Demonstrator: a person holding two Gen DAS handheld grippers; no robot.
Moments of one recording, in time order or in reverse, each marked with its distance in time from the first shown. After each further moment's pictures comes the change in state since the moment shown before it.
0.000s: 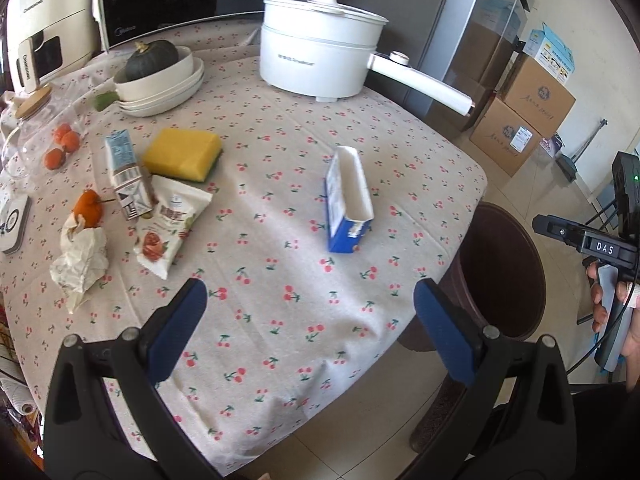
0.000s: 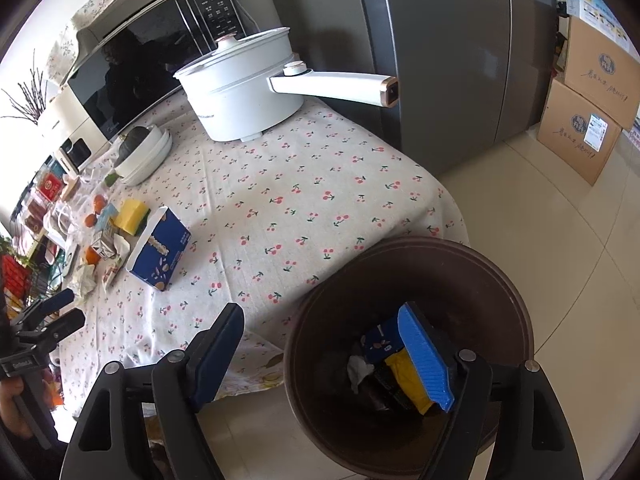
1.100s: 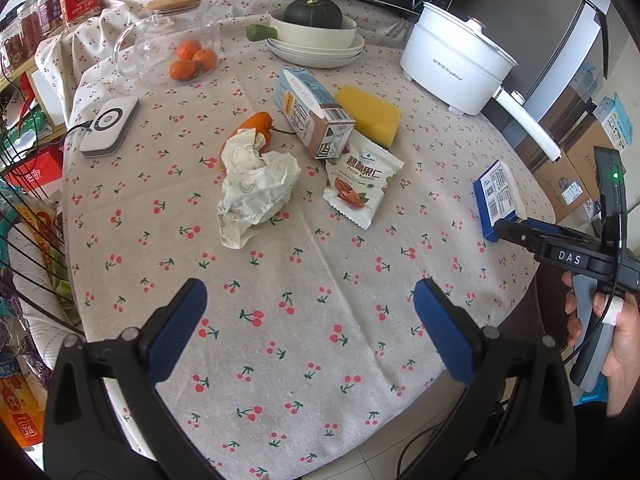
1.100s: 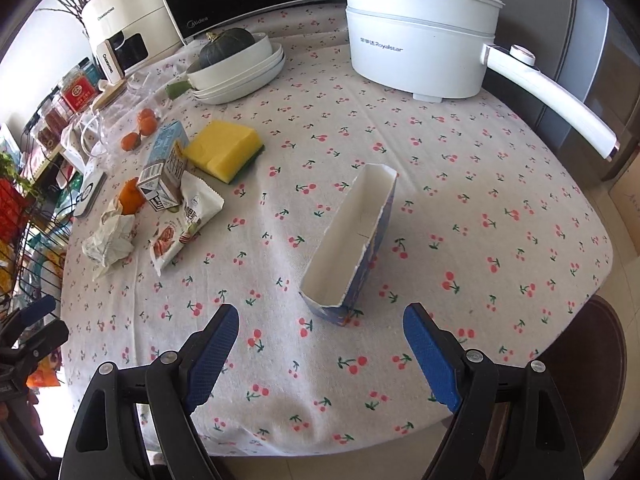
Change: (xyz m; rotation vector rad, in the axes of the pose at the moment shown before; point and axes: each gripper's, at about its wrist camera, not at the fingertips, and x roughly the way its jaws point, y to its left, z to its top) left arm -0.024 0.146 -0.044 -0.247 0.045 0.108; right arm 0.116 0.215 0.016 -0.237 0.147 0.027
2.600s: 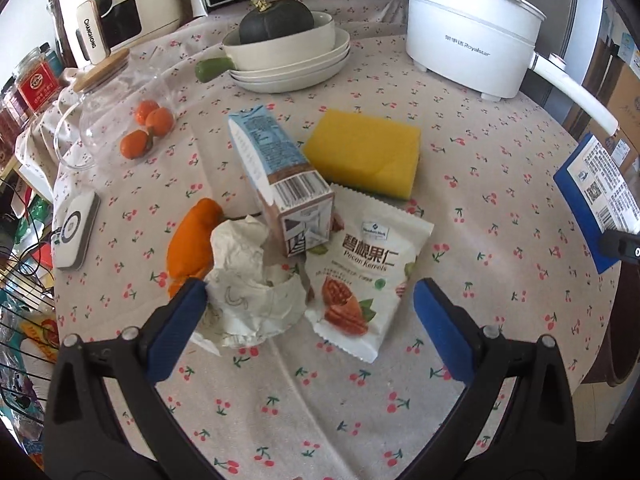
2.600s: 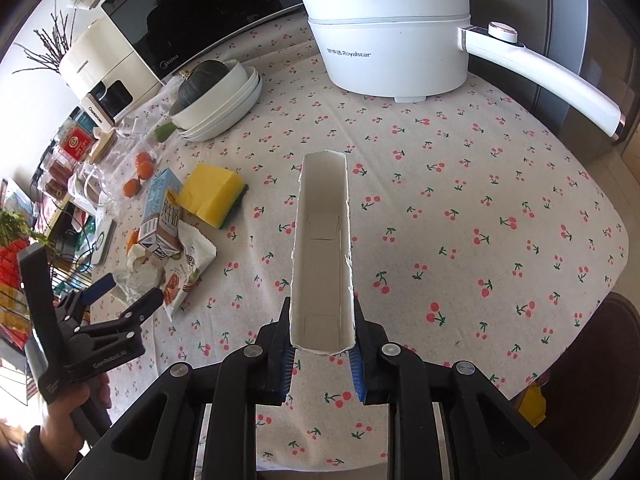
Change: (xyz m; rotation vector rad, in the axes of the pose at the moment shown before) left arm 0.087 -0.061 0.069 0.187 -0.046 0.210; right arm -0.012 -0.046 0.024 0.136 -0.002 0.126
